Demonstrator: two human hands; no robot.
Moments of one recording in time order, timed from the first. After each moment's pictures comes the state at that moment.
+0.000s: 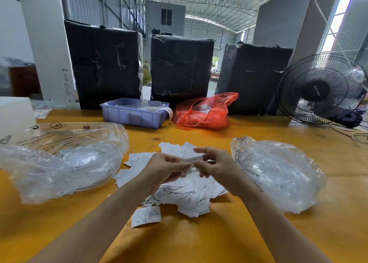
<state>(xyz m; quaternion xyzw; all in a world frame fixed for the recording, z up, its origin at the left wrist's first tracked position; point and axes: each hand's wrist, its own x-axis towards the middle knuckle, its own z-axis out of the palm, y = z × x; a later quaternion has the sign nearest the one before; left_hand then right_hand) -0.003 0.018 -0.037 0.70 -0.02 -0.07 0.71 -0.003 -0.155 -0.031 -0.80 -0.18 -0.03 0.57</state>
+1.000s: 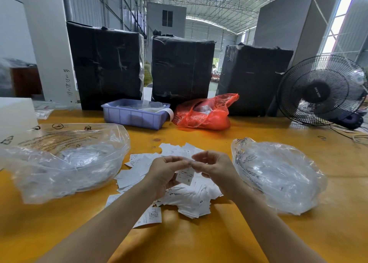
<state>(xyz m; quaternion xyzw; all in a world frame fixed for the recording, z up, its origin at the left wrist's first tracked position) -0.005 0.006 -0.045 0.64 0.02 -0.04 0.77 0.000 -0.147 -0.039 -0.76 -0.13 -0.03 0.64</state>
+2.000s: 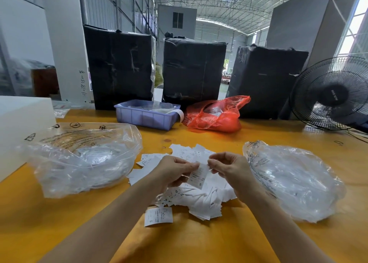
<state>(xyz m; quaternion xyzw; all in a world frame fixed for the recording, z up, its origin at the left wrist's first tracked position) -0.002 0.022 -0.036 0.74 0.03 -0.09 0.67 -0.006 -0.148 -0.031 -0.75 -0.08 -0.08 0.66</state>
